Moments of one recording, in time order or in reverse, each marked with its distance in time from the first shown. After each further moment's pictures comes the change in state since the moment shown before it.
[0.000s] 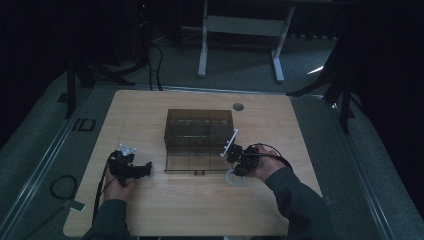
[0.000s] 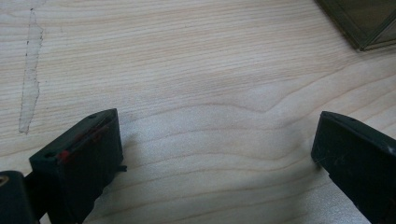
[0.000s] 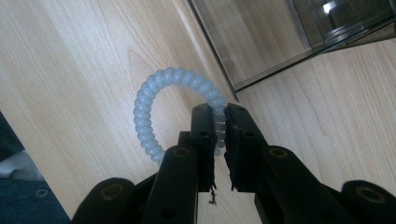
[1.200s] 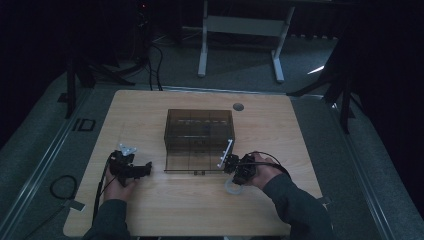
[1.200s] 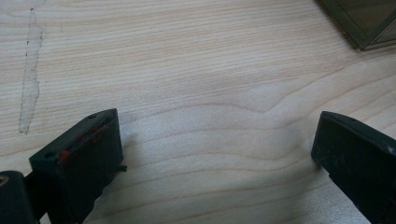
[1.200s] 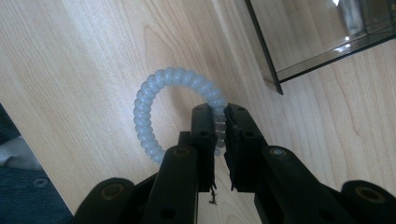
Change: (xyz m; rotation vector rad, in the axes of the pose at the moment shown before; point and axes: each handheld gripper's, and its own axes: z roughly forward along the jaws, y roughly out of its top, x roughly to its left) left arm 0.000 0.000 0.000 -0.002 0.001 0.000; right arm 0.018 -0.003 0.019 0.059 0.000 -0.052
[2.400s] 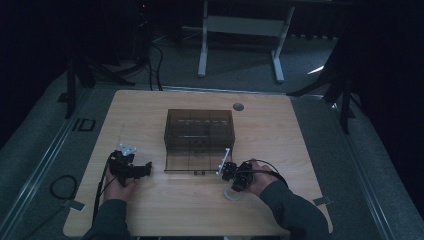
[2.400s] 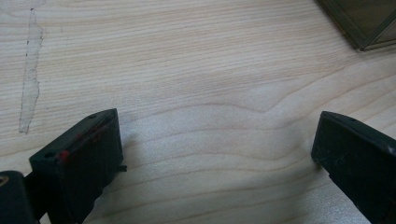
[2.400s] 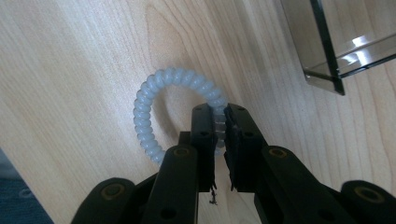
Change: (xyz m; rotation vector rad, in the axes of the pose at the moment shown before) left arm 0.000 0.000 0.000 0.000 0.000 0.000; right arm 0.009 -0.004 0.029 0.031 0.007 0.000
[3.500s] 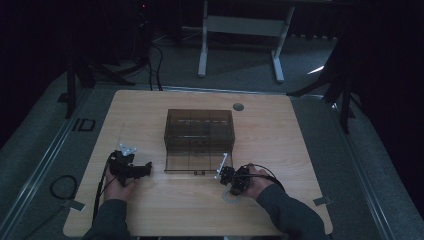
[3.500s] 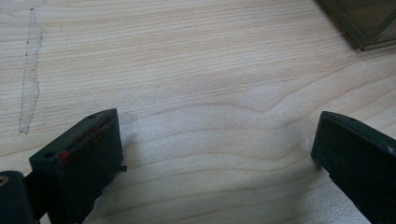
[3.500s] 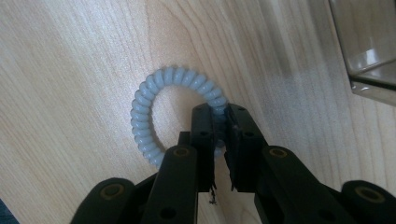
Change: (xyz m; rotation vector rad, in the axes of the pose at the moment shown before) left arm 0.000 0.000 0.000 0.000 0.000 0.001; right arm 0.005 0.001 0.024 0.012 0.006 0.000
